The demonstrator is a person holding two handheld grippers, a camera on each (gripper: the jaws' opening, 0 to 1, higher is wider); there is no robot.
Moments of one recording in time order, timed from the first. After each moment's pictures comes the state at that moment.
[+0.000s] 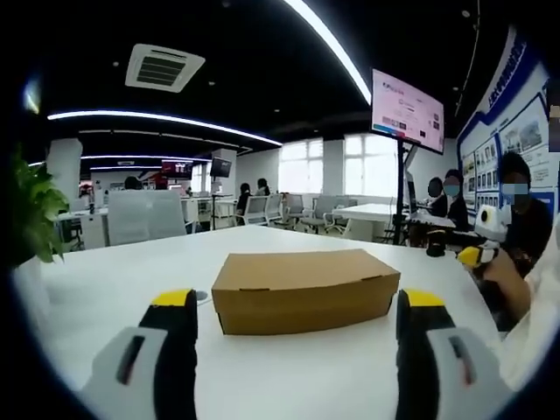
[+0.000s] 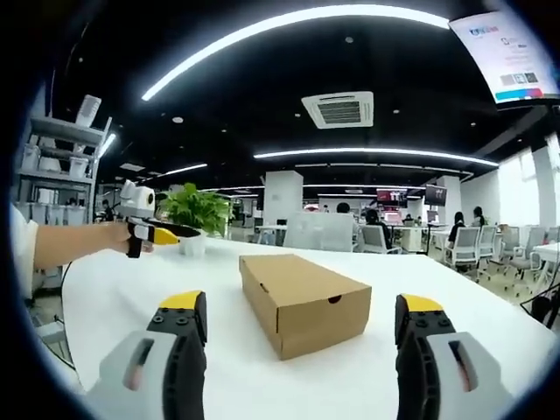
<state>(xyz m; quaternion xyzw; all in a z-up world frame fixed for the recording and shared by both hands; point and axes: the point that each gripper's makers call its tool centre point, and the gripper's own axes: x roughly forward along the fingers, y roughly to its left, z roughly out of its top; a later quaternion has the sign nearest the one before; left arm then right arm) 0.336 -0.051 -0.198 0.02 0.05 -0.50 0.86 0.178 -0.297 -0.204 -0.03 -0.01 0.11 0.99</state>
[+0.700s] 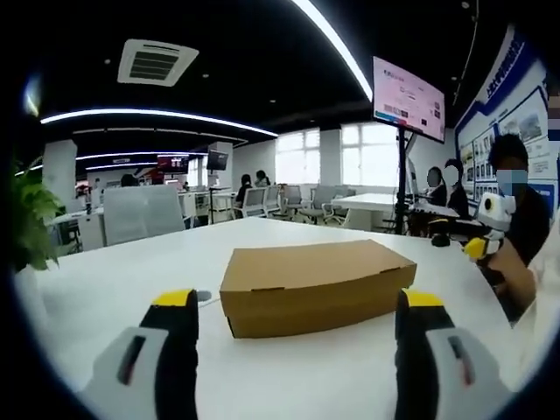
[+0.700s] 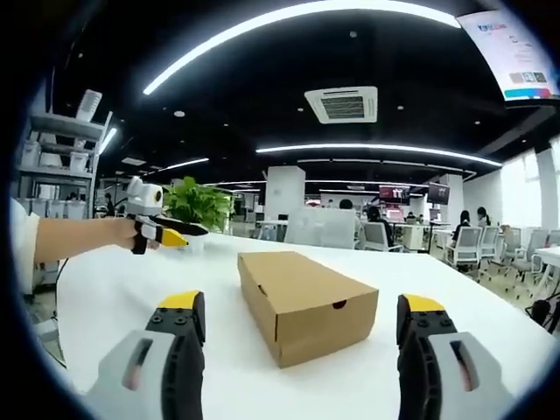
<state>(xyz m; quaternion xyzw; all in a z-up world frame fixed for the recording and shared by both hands) 0.371 -0.055 -0.203 0.03 0.07 -0.51 0.86 0.203 -0.289 -0.205 -0.04 0.00 0.11 0.99</state>
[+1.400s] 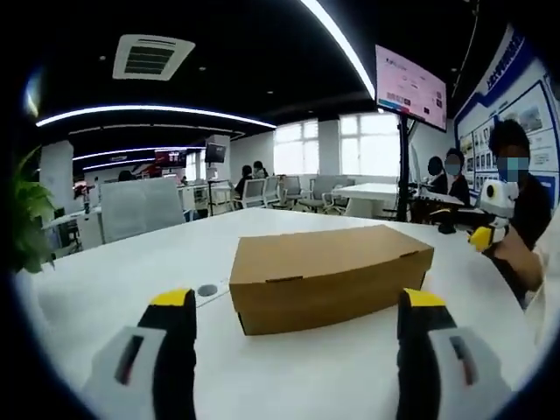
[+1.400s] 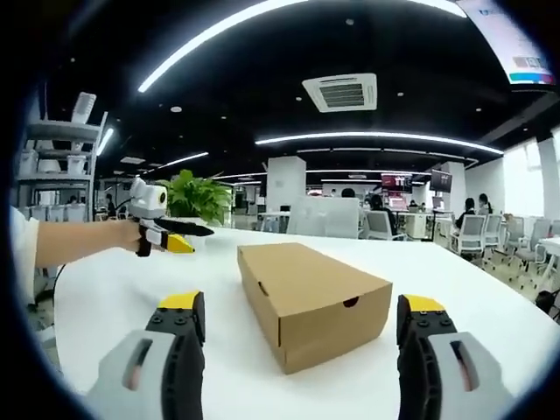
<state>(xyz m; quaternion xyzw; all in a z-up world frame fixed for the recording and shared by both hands) 0.396 -0.058 -0.224 0.05 0.08 -0.51 0.86 0.229 -0.275 -0.213 -0.03 0.01 0.11 0.99</state>
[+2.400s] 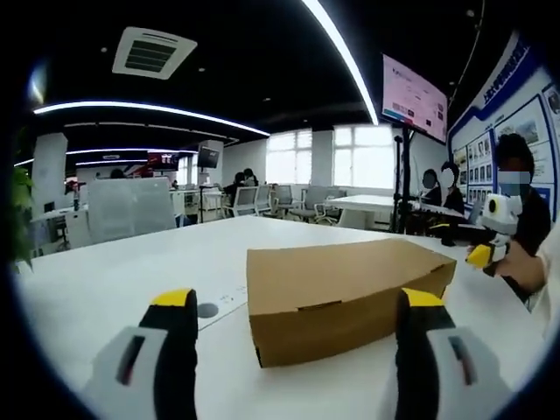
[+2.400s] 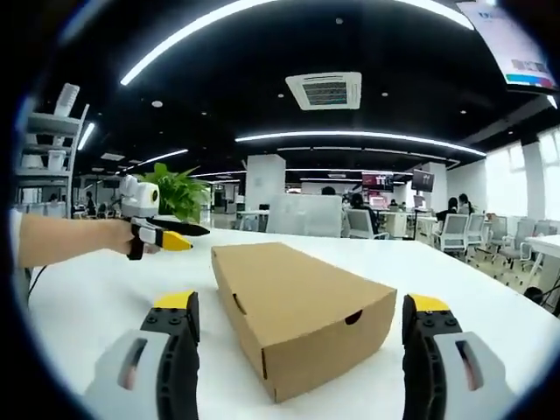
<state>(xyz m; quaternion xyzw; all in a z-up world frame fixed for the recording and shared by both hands) 0.451 -0.085 -0.230 0.02 0.07 -0.53 0.84 0.277 -0.269 -0.226 -0.01 0.01 0.07 1.00</state>
